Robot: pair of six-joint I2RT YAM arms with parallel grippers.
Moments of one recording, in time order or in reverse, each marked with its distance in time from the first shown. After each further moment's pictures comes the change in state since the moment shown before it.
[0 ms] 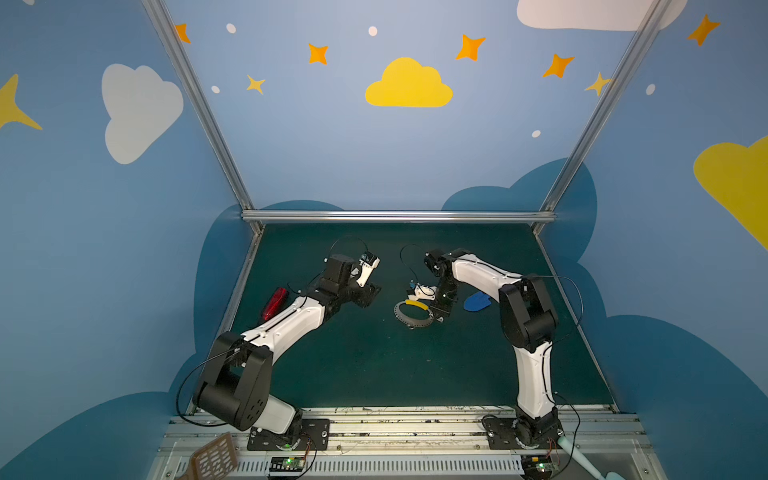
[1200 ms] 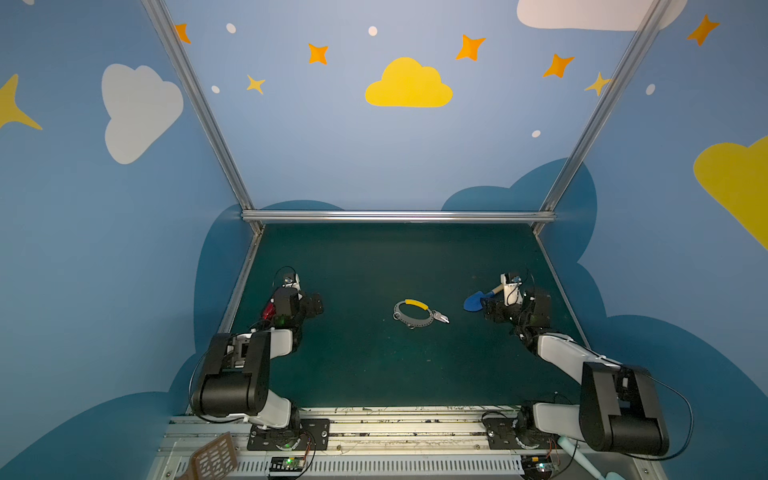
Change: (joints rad) left arm 0.428 0.039 -0.494 0.646 -0.282 -0.272; right arm -0.526 -0.807 -1.163 1.415 -0.085 0.644
